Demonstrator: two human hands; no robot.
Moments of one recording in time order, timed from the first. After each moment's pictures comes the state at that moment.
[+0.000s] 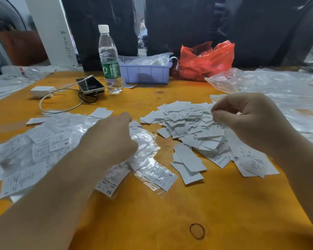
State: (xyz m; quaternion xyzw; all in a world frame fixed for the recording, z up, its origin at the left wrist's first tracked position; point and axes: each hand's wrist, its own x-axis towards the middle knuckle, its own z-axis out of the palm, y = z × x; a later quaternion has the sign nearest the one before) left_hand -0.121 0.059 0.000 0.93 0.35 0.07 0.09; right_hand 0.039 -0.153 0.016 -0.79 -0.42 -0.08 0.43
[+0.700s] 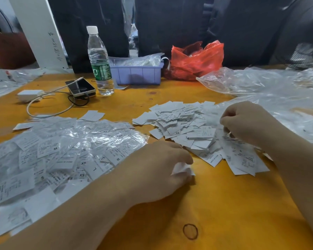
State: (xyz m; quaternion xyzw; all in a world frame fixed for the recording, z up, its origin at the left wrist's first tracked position) left_hand -0.110 -0.005 -0.019 0.98 -0.08 0.10 0.17; right_hand 0.072 -0.156 0.006 -0.93 -0.23 -0.01 0.28
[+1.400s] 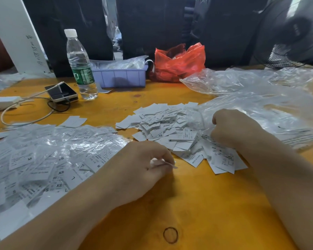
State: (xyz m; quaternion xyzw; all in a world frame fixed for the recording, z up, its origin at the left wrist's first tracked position) left_hand -0.109 -0.007 -0.025 0.94 0.01 0.13 0.33; right_hand 0.068 -0.164 0.004 -0.98 -0.19 -0.02 0.09
